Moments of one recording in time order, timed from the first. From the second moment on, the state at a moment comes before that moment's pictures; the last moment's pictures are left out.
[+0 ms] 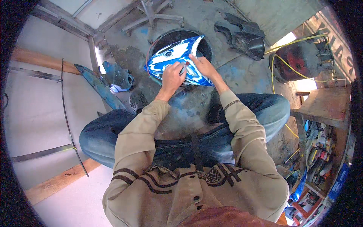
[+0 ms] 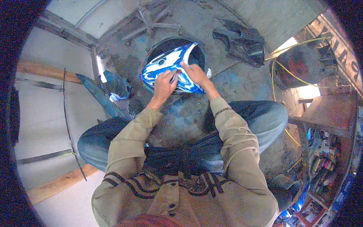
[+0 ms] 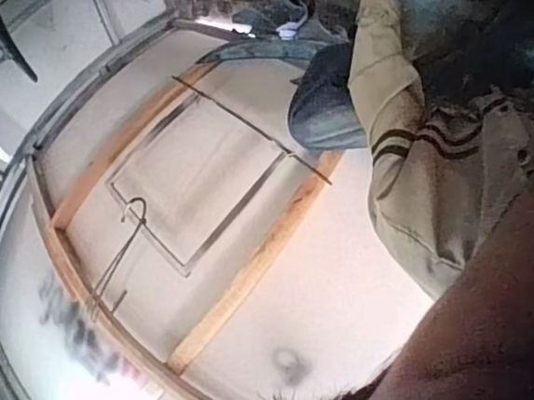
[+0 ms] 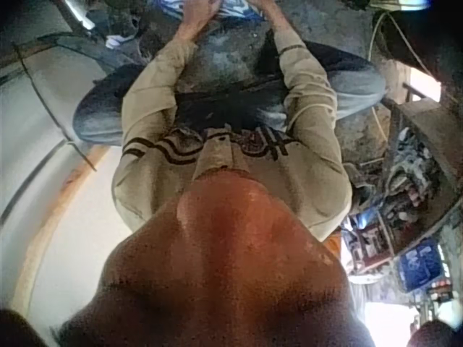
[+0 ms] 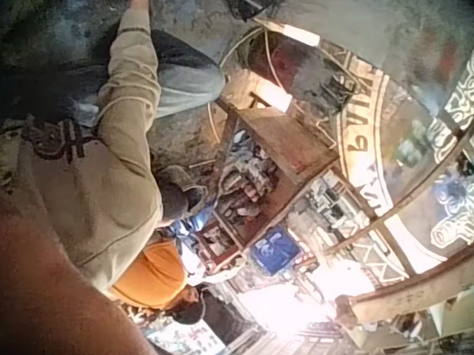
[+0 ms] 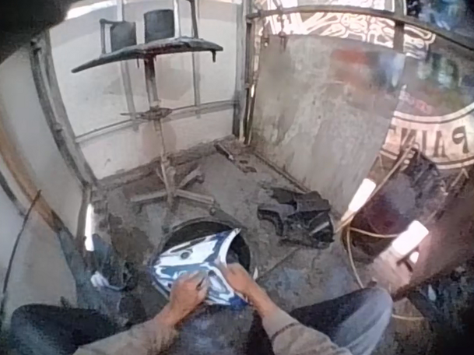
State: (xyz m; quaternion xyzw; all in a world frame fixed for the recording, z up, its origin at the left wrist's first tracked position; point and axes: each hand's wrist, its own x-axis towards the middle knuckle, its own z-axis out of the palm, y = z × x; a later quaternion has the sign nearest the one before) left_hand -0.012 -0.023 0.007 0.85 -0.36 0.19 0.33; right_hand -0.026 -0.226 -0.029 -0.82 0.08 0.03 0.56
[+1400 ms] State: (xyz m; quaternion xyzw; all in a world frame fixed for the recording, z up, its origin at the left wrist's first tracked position) left_hand -0.010 -0.021 0.016 0.87 -0.34 0.16 0.32; right_hand -0.026 -0.228 -0.021 -0.83 0.08 0.07 0.54
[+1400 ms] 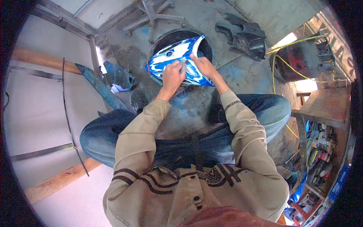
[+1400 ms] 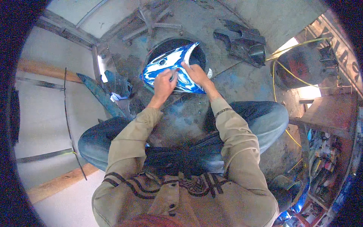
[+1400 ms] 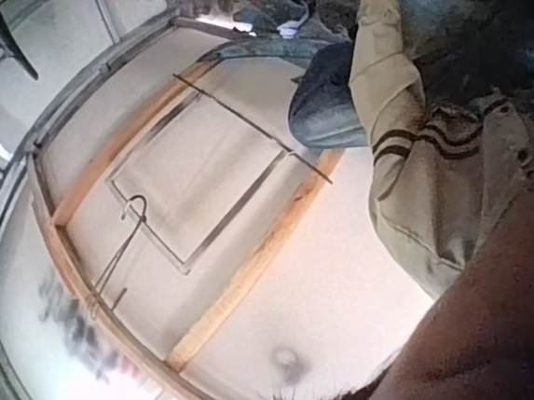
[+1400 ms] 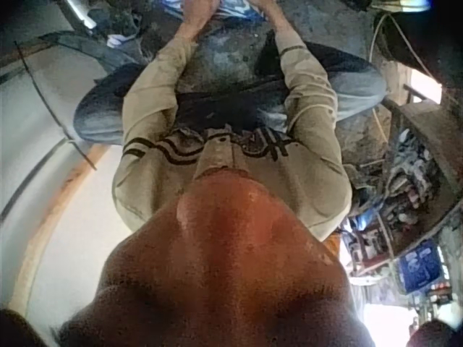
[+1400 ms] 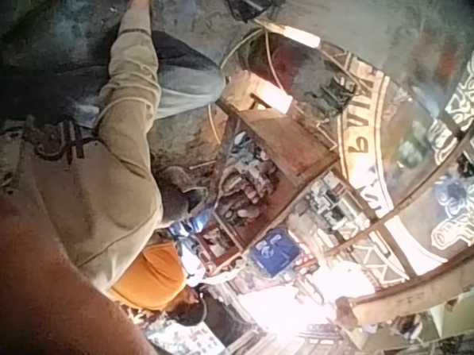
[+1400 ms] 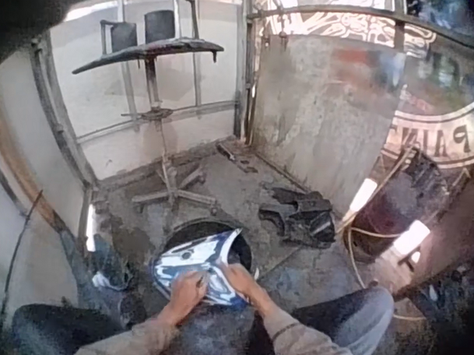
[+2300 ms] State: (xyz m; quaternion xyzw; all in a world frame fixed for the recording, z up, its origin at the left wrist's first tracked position) left_hand -0.001 -0.021 0.018 0.88 -0.29 0.14 0.34; right_hand -0.028 -0.226 -0.019 -0.82 0.09 0.03 0.56
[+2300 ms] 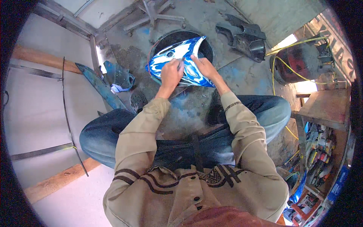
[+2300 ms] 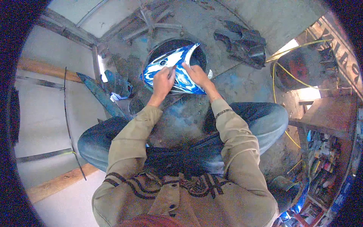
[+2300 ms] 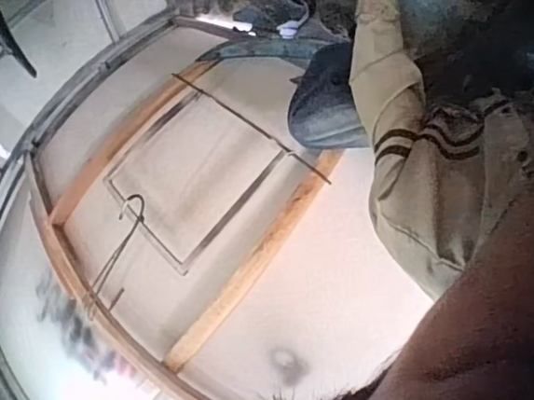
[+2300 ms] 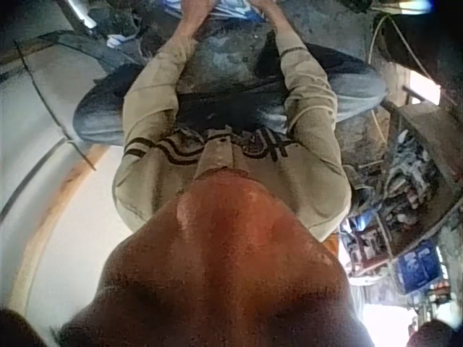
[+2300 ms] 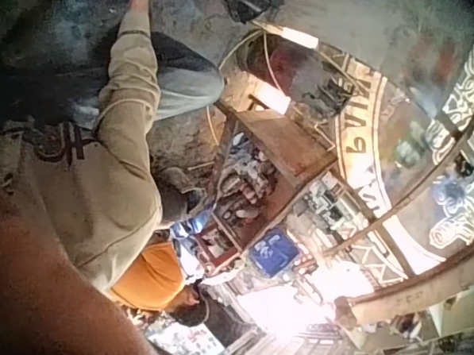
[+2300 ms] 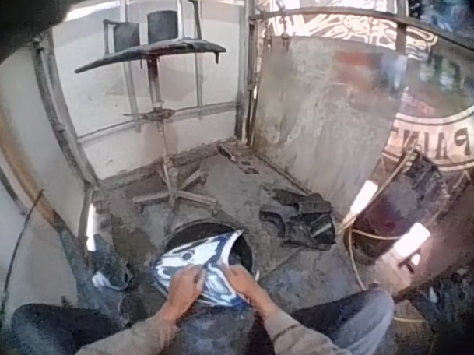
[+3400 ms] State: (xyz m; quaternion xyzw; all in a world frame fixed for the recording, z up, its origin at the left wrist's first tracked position) left_hand 0.006 -0.021 0.023 0.88 -0.36 0.10 0.30; right_hand -0.029 -0.224 -0.017 -0.82 0.07 0.02 0.56
